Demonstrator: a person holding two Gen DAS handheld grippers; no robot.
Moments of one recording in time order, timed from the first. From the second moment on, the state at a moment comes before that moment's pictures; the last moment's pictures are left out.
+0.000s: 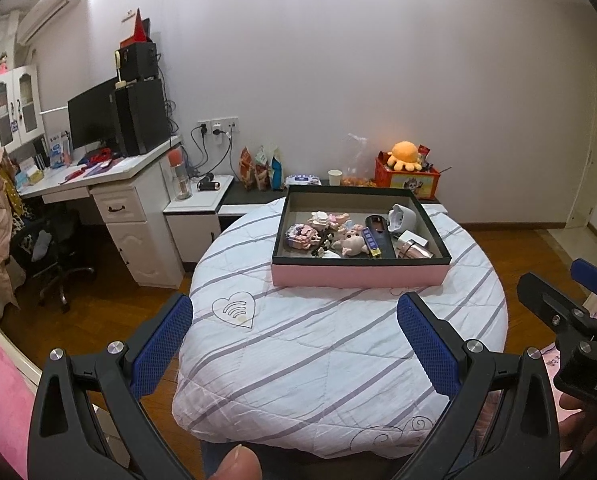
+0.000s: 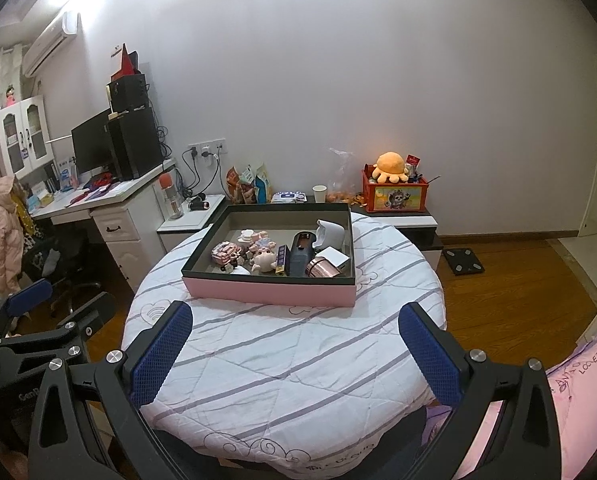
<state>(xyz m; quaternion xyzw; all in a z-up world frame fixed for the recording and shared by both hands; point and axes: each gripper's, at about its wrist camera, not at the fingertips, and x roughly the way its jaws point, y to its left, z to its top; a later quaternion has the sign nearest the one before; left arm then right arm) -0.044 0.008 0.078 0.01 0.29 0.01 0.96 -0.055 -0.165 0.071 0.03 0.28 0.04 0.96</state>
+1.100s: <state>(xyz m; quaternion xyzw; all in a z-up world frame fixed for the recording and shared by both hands) -0.038 0.008 0.072 0.02 0.30 0.01 0.95 -0.051 -0.166 0.068 0.03 0.28 0.04 0.96</state>
